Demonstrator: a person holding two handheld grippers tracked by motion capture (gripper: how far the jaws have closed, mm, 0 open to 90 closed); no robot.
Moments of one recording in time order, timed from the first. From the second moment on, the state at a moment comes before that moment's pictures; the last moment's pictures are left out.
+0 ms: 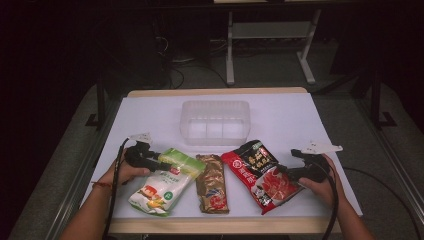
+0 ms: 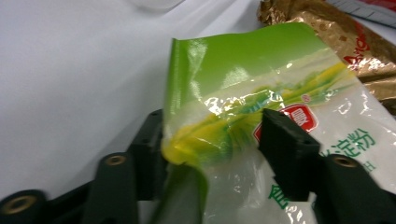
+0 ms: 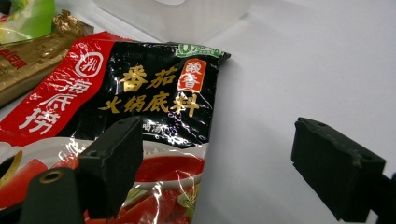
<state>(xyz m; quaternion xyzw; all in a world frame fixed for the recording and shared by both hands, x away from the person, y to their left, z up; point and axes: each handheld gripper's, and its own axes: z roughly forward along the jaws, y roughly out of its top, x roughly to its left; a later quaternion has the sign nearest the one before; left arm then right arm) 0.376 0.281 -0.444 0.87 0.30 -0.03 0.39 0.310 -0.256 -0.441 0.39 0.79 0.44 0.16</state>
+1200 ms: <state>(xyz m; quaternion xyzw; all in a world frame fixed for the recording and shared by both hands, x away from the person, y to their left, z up) 0.354 0.329 -0.438 0.83 0.34 0.09 0.43 0.313 -0.255 -0.445 0.40 0.80 0.43 0.15</state>
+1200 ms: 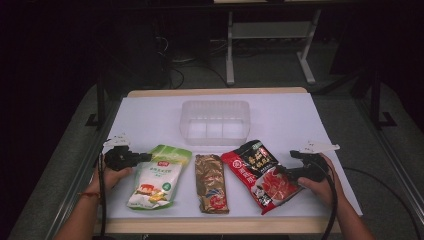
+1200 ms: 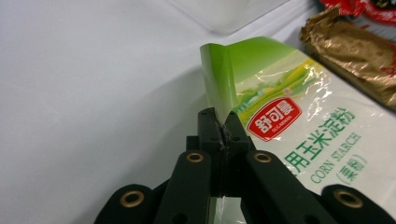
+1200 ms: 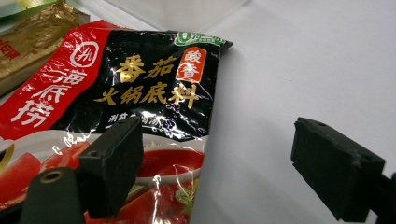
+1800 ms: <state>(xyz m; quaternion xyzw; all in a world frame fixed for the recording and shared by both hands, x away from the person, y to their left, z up) 0.368 0.294 -0.450 0.86 0.31 0.02 0.41 0.315 -0.254 -0.449 0.39 0.81 0.43 0.12</state>
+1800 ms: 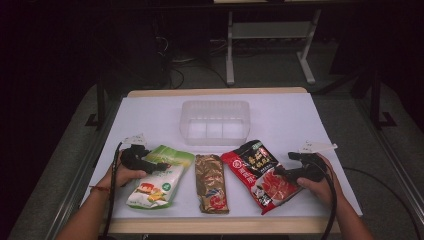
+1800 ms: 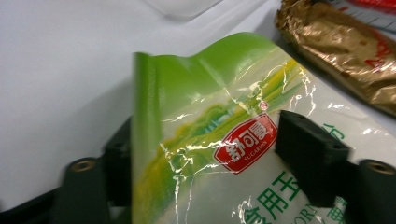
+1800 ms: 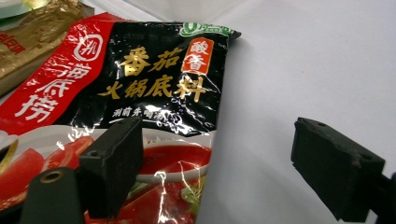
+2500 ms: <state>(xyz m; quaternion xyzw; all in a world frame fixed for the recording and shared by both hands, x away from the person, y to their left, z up) 0.348 0.306 -0.440 0.84 0.31 0.07 0.44 0.319 -0.257 -0.446 0.39 0.80 0.43 0.12</state>
